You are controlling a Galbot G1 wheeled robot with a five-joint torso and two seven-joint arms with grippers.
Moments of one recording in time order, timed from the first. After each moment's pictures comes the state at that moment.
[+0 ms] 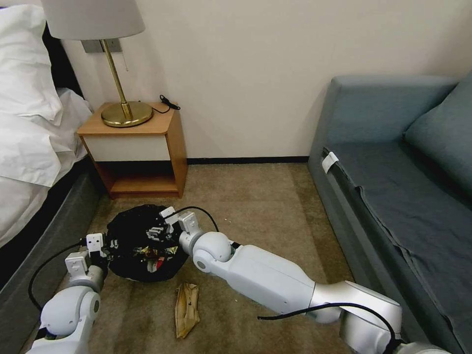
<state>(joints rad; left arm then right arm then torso) 1.37 -1.24 -0.77 -1.81 -0.36 0.35 -0.02 -0.39 1.48 -0.67 1.33 0.84 -0.31 0.26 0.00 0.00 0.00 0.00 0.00</state>
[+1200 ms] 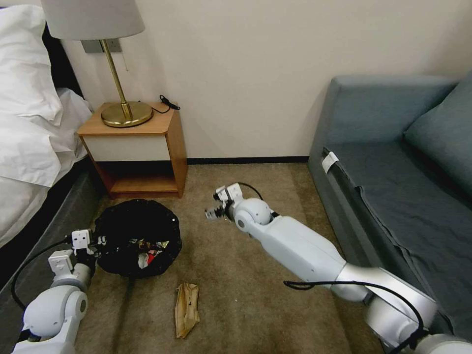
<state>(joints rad) 1.39 -1.18 -0.83 -1.84 -0.40 0.34 -0.02 -0.39 1.33 -0.49 1.27 0.88 -0.71 0.28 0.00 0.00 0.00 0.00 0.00</state>
